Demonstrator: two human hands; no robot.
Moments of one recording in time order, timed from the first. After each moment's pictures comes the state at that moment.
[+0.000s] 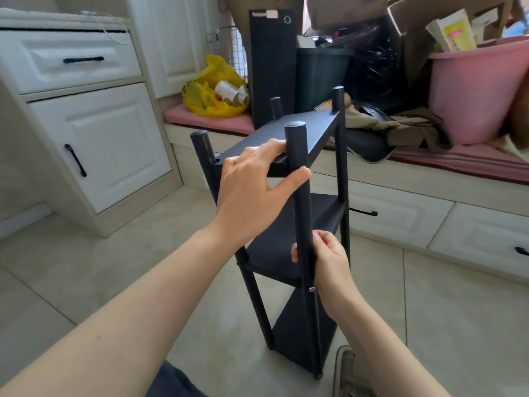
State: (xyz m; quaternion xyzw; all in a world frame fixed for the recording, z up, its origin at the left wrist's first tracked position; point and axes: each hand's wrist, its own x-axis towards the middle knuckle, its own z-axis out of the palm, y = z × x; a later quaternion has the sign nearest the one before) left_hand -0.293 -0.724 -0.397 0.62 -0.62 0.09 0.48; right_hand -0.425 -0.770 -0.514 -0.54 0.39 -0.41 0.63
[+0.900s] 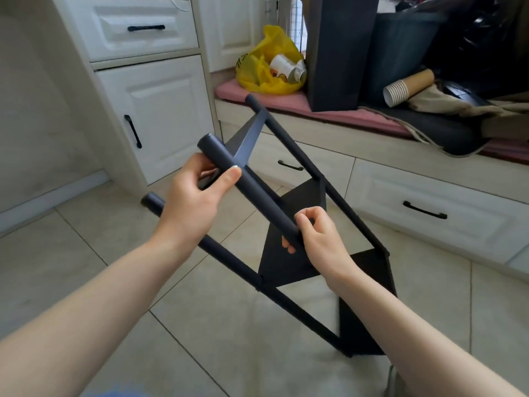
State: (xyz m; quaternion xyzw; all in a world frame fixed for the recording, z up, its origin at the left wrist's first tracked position) left_hand -0.150 -0.647 -0.453 0.68 -0.41 -0.07 0.60; right_hand -0.314 -0.768 -0.515 -0.68 0.34 -0.27 0.59
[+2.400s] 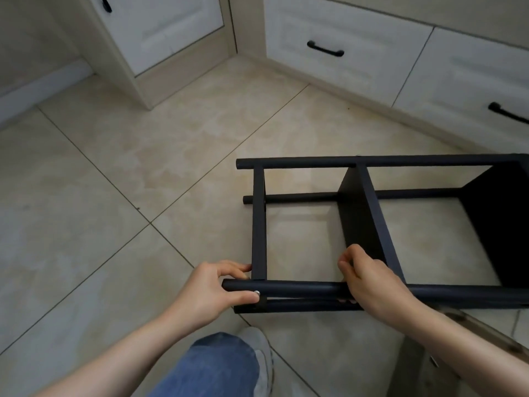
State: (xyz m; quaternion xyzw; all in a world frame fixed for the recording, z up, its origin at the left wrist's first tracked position) left_hand -0.178 -0.555 -0.723 0.81 -0.30 -0.38 0.32; right_hand -0.387 -0.762 -0.703 -0.83 0.41 0.11 0.35
